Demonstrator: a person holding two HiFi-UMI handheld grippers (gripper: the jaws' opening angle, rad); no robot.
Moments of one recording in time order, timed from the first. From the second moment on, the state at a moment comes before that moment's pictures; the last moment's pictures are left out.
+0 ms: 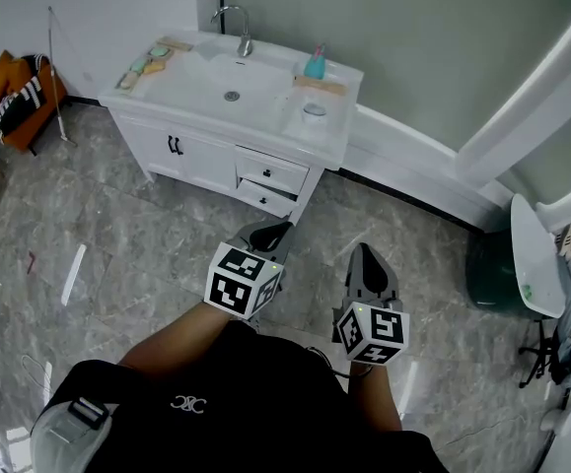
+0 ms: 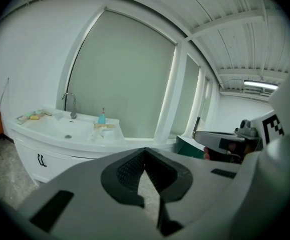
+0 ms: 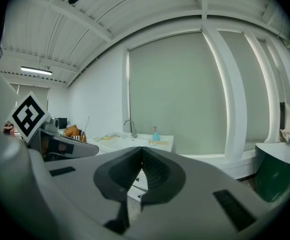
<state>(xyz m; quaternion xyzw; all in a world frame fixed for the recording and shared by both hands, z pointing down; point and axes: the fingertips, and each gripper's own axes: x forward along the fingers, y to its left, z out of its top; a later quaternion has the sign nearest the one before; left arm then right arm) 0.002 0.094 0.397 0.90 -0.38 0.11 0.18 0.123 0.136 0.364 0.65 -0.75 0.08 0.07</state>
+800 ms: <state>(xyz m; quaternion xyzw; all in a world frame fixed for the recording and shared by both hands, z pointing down) -0.039 -0.014 0.414 0.90 -0.38 0.11 0.19 0.090 0.029 0.373 0.65 -0.75 0.08 0.07</state>
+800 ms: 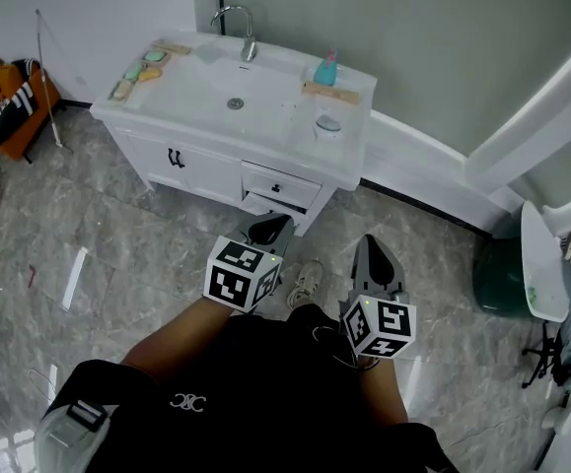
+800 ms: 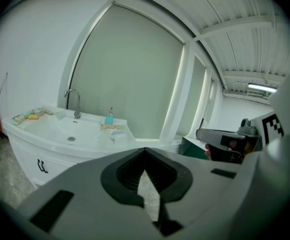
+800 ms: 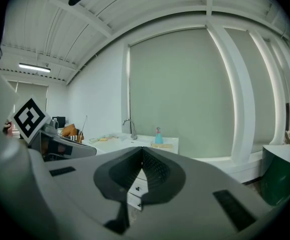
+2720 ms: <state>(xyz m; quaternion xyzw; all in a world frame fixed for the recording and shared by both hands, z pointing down) 0.056 -0.314 0.455 0.88 -0.40 0.20 0.18 0.226 -0.290 0.413 0.55 -0.82 0.14 0.11</state>
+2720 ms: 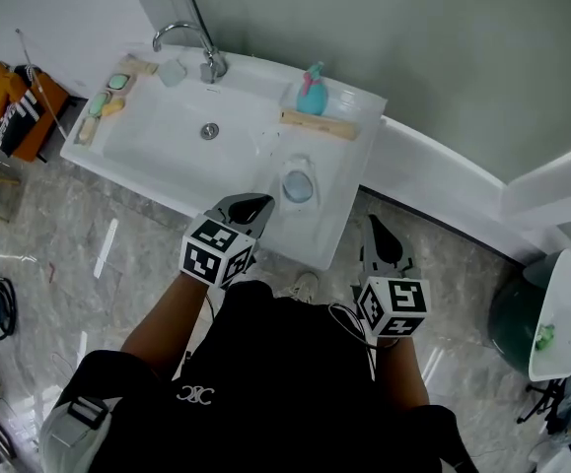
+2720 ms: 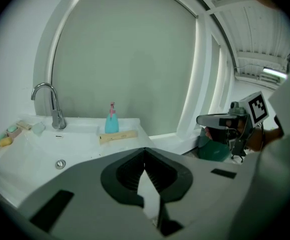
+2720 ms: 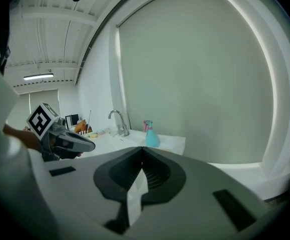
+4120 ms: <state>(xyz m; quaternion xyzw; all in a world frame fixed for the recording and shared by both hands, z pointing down) 0.085 -0.360 0.563 0.79 0.34 0.47 -0.21 0.222 -0.270 0.442 0.75 -0.62 0.21 0.08</state>
